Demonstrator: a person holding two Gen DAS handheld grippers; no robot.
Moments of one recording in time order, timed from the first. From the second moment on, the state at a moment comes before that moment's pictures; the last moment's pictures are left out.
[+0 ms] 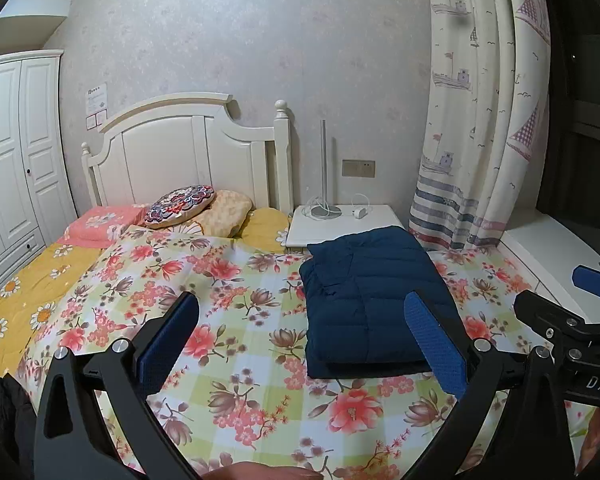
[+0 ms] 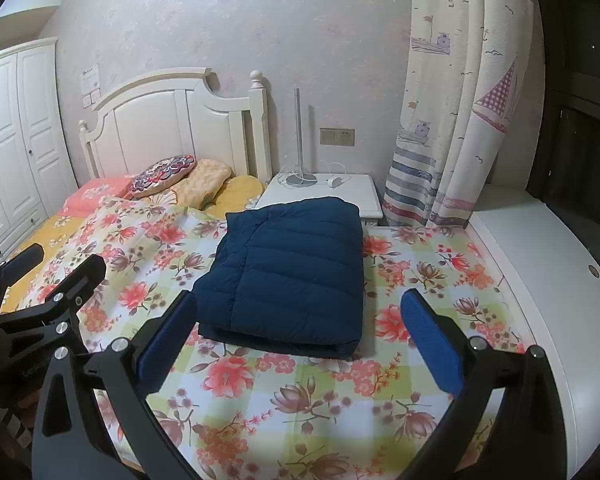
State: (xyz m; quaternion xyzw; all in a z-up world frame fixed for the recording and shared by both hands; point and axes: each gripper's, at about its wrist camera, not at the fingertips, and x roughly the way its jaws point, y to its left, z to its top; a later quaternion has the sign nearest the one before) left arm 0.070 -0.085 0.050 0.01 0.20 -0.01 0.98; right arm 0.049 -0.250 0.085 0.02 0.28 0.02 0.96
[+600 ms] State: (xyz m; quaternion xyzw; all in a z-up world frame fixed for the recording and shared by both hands) left arm 0.092 -0.086 0.028 0.02 0.23 -0.02 0.97; right arm 0.070 -0.250 0.055 0.02 0.31 0.03 0.95
